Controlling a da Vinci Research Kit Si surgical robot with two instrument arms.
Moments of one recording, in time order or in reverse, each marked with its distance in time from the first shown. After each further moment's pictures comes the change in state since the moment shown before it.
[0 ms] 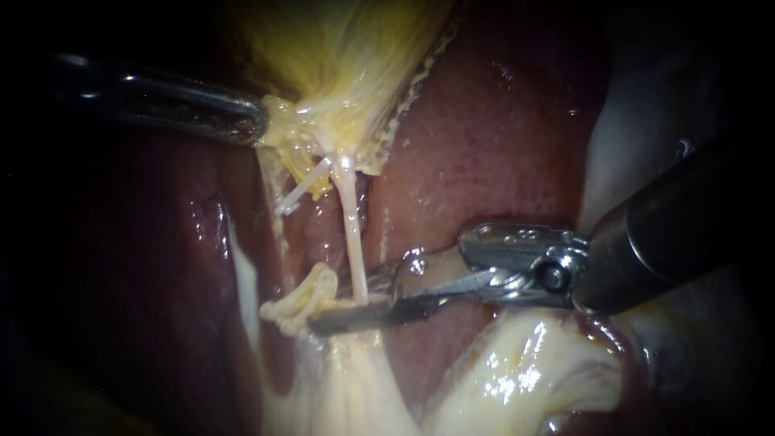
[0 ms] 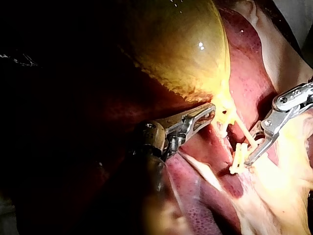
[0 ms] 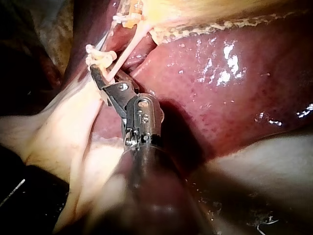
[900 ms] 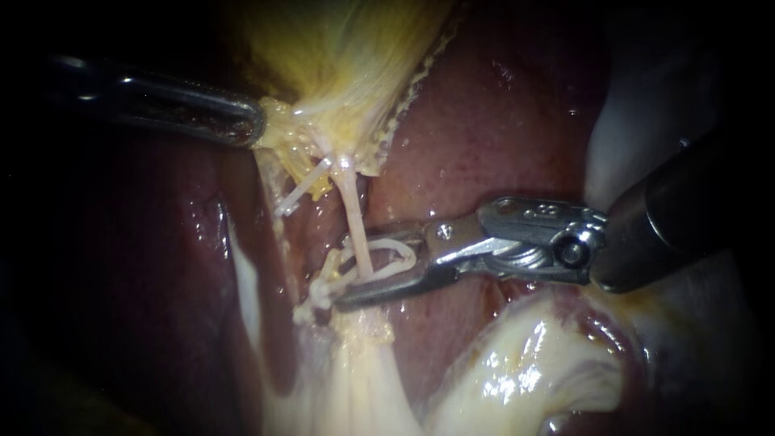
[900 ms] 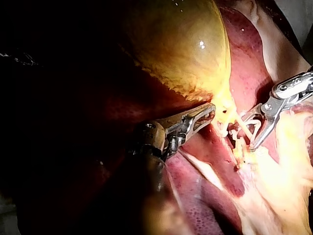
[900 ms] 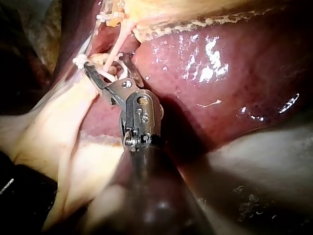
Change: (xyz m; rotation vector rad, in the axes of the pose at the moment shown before) right arm 0.002 0.002 -0.003 -0.081 0.109 -0.075; left arm 0.000 0.000 0.000 0.001 0.001 0.002
